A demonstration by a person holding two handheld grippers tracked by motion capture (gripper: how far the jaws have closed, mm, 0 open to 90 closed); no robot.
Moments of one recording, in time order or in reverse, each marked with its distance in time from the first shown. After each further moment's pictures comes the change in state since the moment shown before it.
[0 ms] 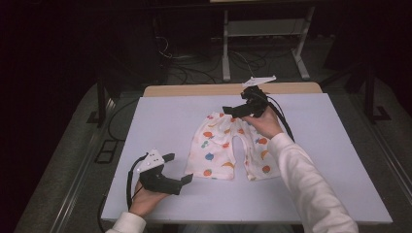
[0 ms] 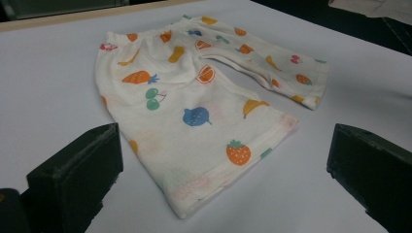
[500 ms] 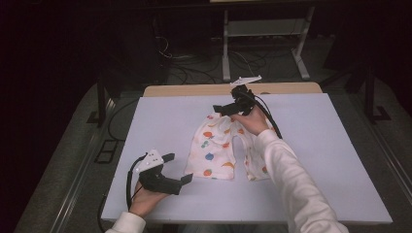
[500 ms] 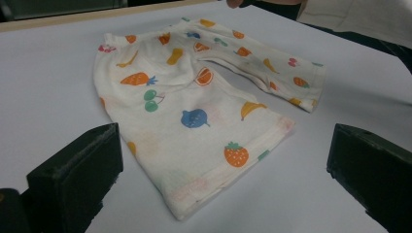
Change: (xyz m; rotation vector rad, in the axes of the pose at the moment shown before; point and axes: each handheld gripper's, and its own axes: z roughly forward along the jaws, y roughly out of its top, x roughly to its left) left arm 0.001 0.000 -0.001 -0.011 -0.009 -0.007; right arm 0.002 0.004 0.042 0.022 -0.014 0.013
